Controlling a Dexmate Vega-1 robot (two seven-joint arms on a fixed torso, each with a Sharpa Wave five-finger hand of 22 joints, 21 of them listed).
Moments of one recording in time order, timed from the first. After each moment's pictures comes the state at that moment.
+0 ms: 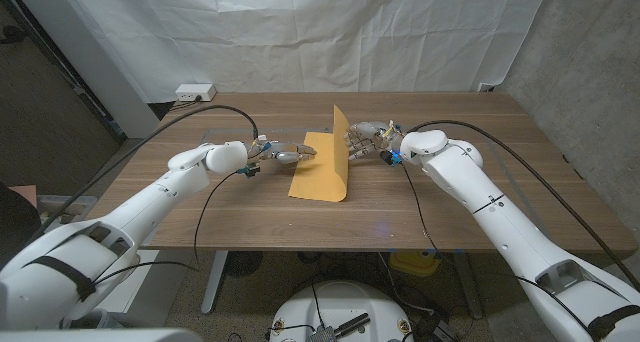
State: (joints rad) left arm 0.56 0.63 0.56 -1.18 0.56 -0.43 -0.37; left_hand -0.01 0.07 0.51 0.20 0.23 0.11 -0.01 0.19 0.17 0.04 -0.04 0.20 0.18 -0.03 -0.01 0.18 0.17 -0.17 0.01 0.34 0.20; right arm -0.76 -0.42 -0.43 -1.83 0.14 -0.66 0.27; right_hand 0.52 0.19 0.61 0.06 0.18 0.42 0.15 0.19 0.19 0.50 0.22 0.25 0.19 0.49 0.19 0.24 0.25 0.79 0.19 0.24 0.17
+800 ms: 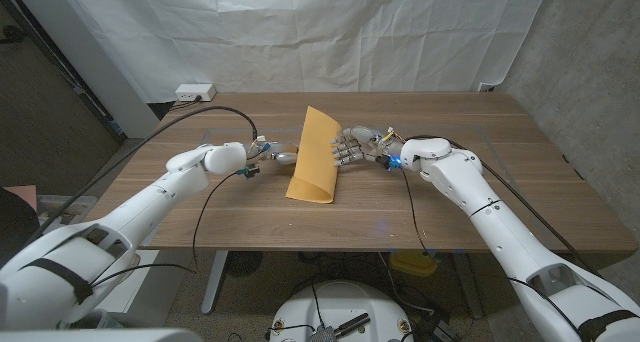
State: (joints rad) left arm 0.57 0.64 0.55 -1.20 0.55 -0.44 -0.37; left_hand -0.01 0.07 0.51 0.20 0.24 0.11 -0.02 0.19 0.17 0.05 -0.05 0.20 0.18 -0.02 -0.01 0.19 0.17 -0.16 0.01 0.34 0.19; right arm -0.79 -0.35 -0.36 -1.71 0.30 -0.48 0.40; right_hand 0.52 0.19 0.62 0.06 0.18 0.43 0.16 0.19 0.19 0.51 0.22 0.24 0.19 0.47 0.17 0.23 0.24 0.77 0.13 0.21 0.17
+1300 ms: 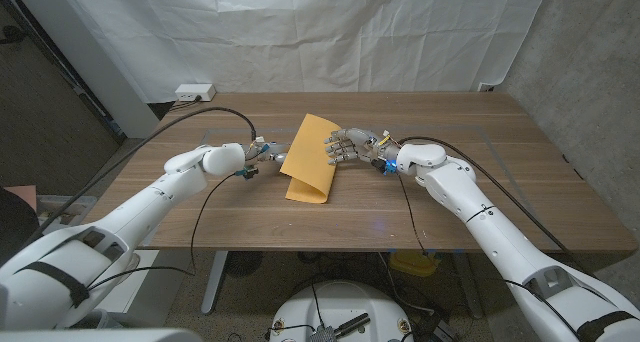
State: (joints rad) left arm 0.59 0.65 0.54 -1.22 0.54 -0.44 -0.38; left_hand -0.01 0.07 0.51 0.20 0.24 0.11 -0.02 0.19 0.17 0.04 -0.05 0.20 0.18 -0.03 -0.02 0.19 0.18 -0.16 0.01 0.33 0.19; right arm -0.79 -0.36 -0.41 -1.62 0.25 -0.31 0.43; right_hand 0.50 0.19 0.61 0.07 0.18 0.43 0.16 0.19 0.19 0.49 0.22 0.23 0.19 0.40 0.16 0.21 0.25 0.70 0.11 0.18 0.17
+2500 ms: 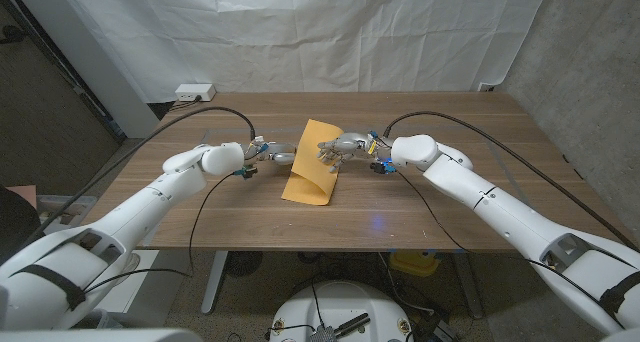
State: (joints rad) left arm 0.60 0.66 0.53 -1.26 0.55 -0.42 -0.38; left_hand -0.01 0.07 0.51 0.20 0.24 0.11 -0.03 0.19 0.17 0.04 -0.05 0.20 0.18 -0.02 -0.01 0.19 0.18 -0.15 0.02 0.33 0.19; right arm -0.61 -0.54 -0.69 -1.58 0.02 -0.11 0.48; right_hand 0.40 0.15 0.53 0.13 0.17 0.47 0.16 0.19 0.19 0.51 0.21 0.23 0.19 0.41 0.14 0.21 0.24 0.70 0.11 0.18 0.17
